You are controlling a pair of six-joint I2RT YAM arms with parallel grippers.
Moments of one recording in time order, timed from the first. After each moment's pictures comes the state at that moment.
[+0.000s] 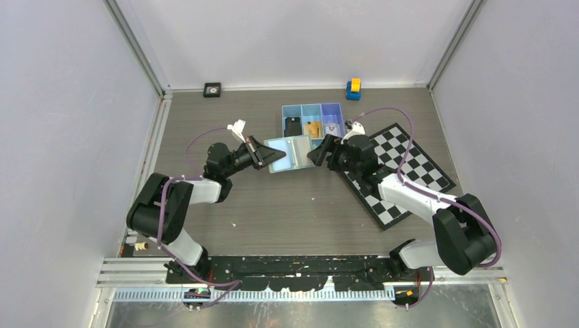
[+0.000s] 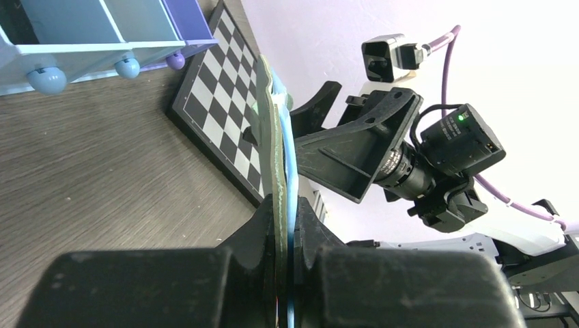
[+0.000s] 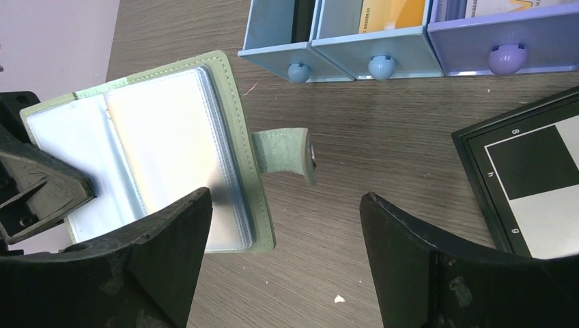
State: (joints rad) left arm -0.33 1.60 0.56 1.07 0.70 -1.14; right arm 0.51 1.35 0.71 0.22 -0.07 0.67
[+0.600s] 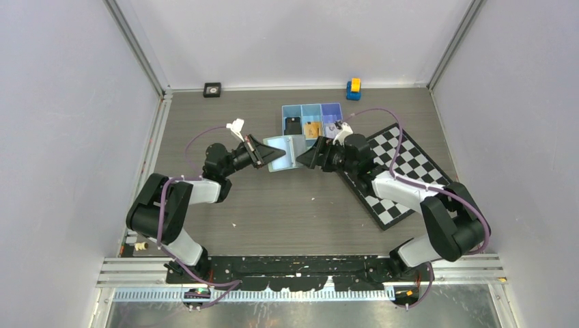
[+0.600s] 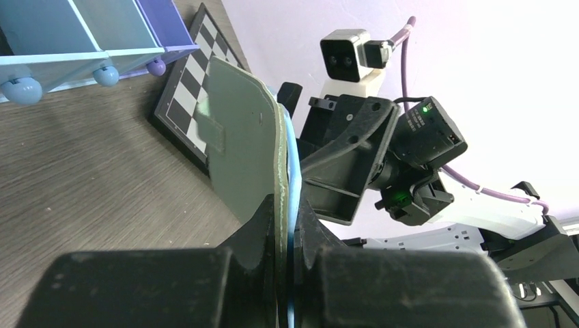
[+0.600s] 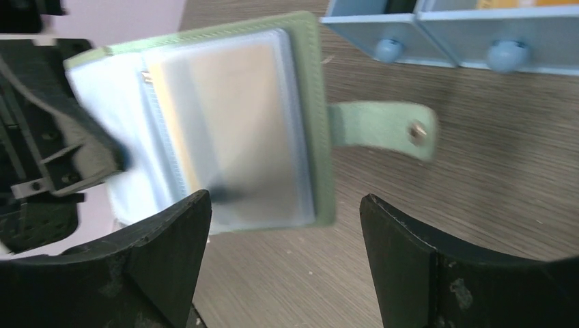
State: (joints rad) left arm -0.33 1.60 0.55 1.13 0.72 -1.17; right arm 0.51 1.45 0.71 0.36 -0.29 0.70
